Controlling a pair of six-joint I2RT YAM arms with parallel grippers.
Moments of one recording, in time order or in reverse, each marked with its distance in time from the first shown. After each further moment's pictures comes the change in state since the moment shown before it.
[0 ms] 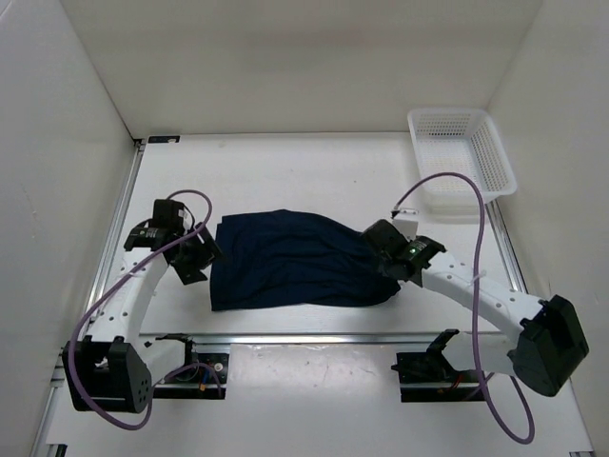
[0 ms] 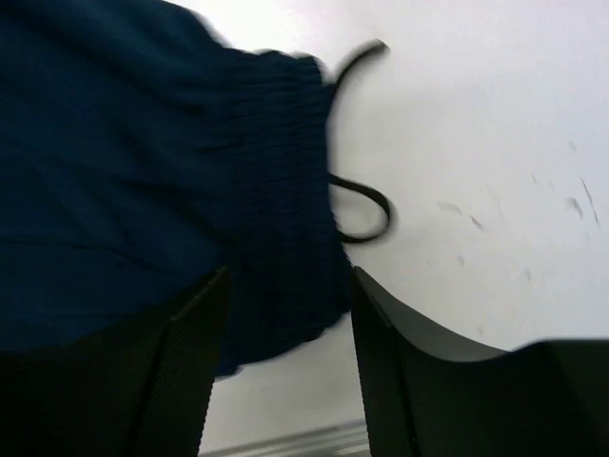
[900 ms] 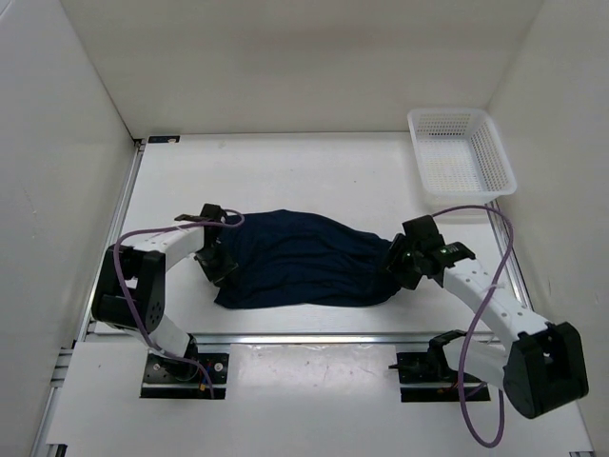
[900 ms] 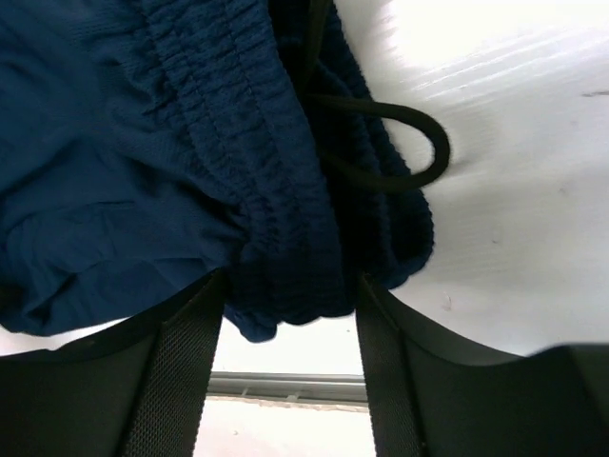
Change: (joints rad) left arm -0.170 0.473 -0.059 0.118 -0.117 -0.136; right arm -0.367 -0.140 -0.185 0.109 -0.603 0.122
